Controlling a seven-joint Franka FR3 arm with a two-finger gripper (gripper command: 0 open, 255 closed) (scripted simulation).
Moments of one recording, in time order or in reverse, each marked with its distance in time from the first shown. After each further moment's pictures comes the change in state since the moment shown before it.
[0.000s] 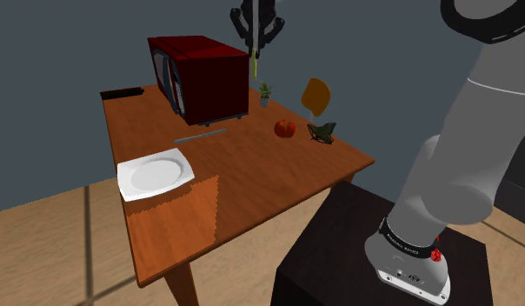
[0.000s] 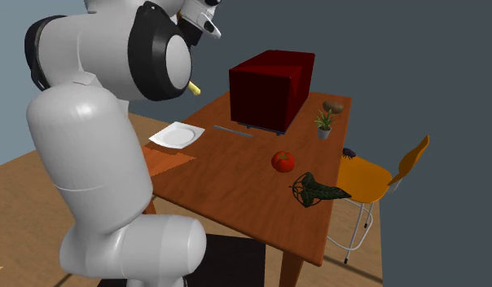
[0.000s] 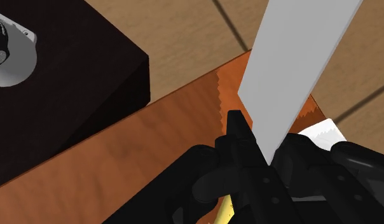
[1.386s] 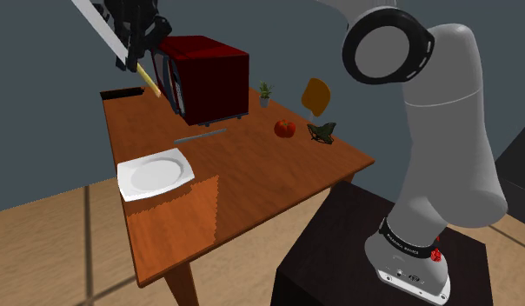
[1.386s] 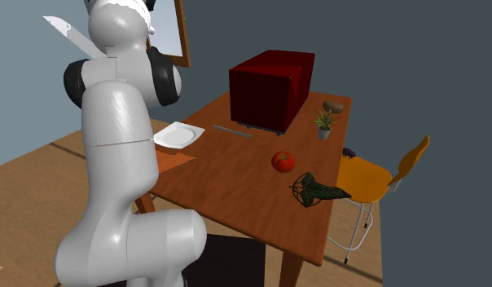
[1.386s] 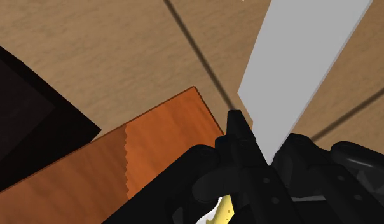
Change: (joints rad) arm 0.222 0.491 0.185 0.650 0.105 0.092 0.458
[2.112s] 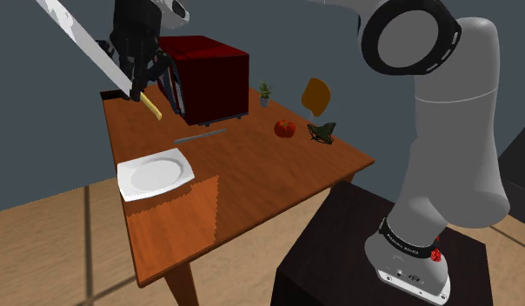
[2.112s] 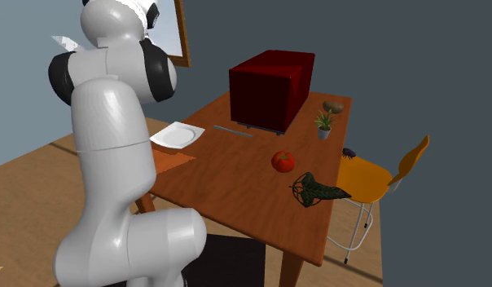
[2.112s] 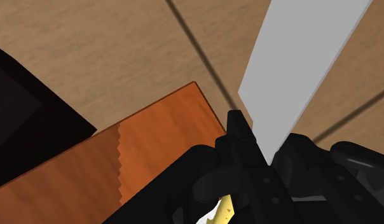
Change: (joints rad) arm 0.035 -0.090 -0.013 -0.280 -0.022 0.168 -0.095
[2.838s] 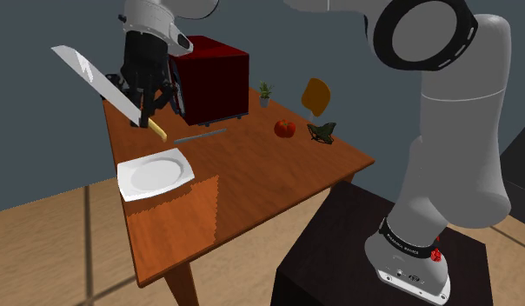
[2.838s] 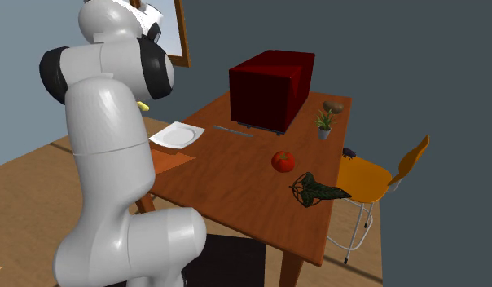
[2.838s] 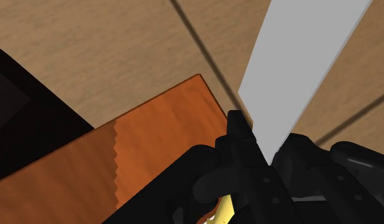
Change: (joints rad) arm 0.018 -0.050 -0.005 -0.215 -0.007 0.143 -0.085
